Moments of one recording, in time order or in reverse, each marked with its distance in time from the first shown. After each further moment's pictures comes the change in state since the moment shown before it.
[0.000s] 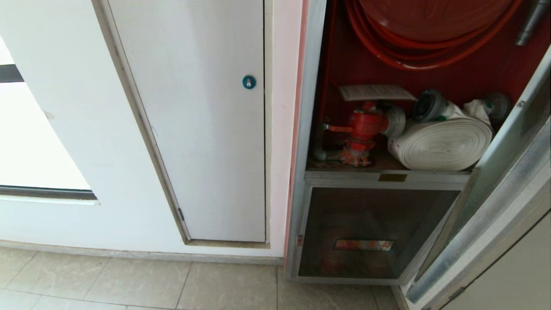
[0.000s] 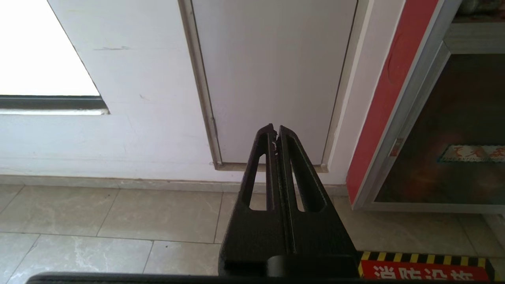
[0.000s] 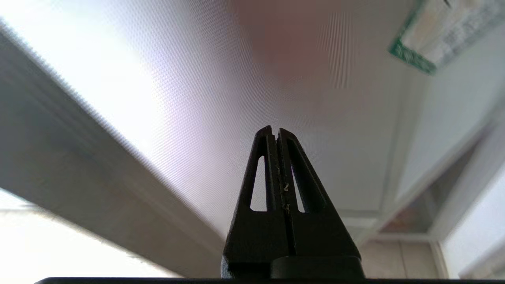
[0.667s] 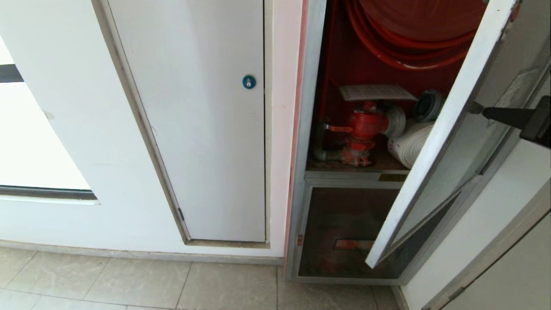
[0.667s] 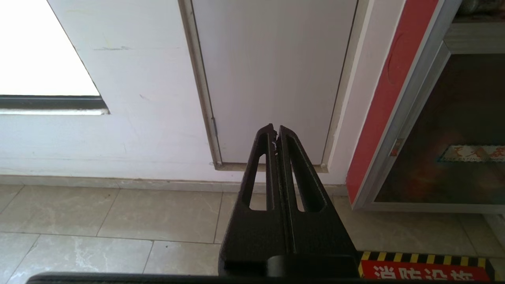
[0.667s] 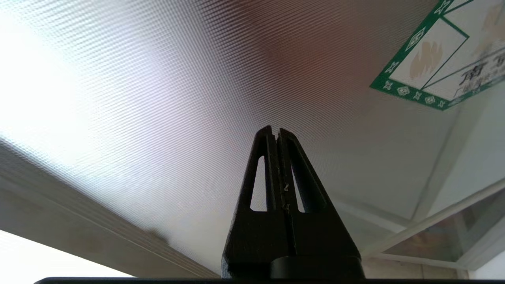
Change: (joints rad) left arm 0.000 0.000 0.000 0.000 0.000 0.000; right arm 0.091 0.285 -0.122 -0.153 0.003 -0.002
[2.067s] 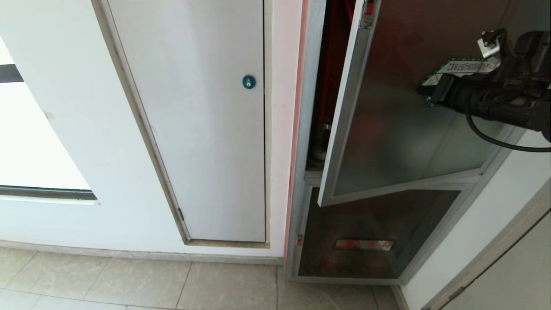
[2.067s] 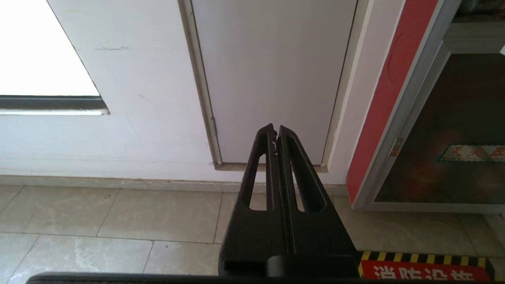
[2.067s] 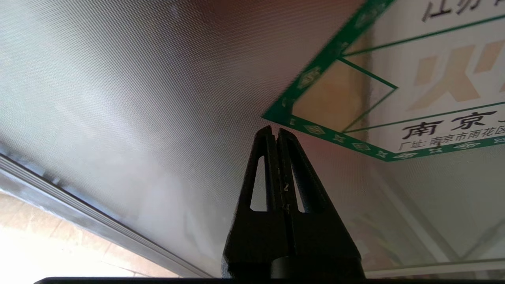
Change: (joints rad) left arm 0.000 0.000 0.000 0.000 0.000 0.000; right arm 0.037 0.525 -0.487 -0.057 -0.009 -0.008
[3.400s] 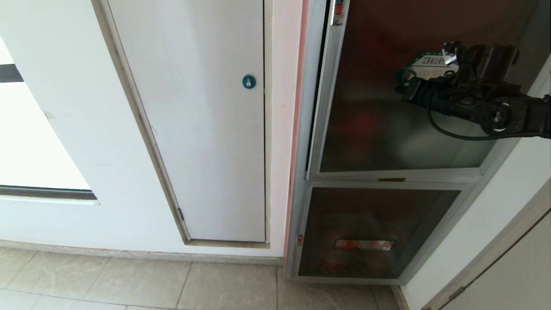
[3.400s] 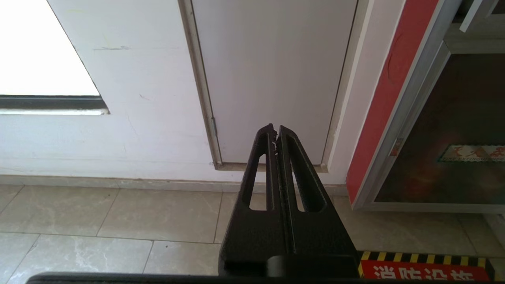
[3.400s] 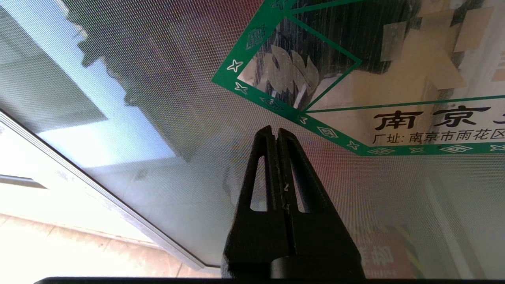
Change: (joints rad) left arm 0.000 0.000 0.000 0.000 0.000 0.000; right arm -0.001 0.287 -0.336 0.010 -0.022 0.001
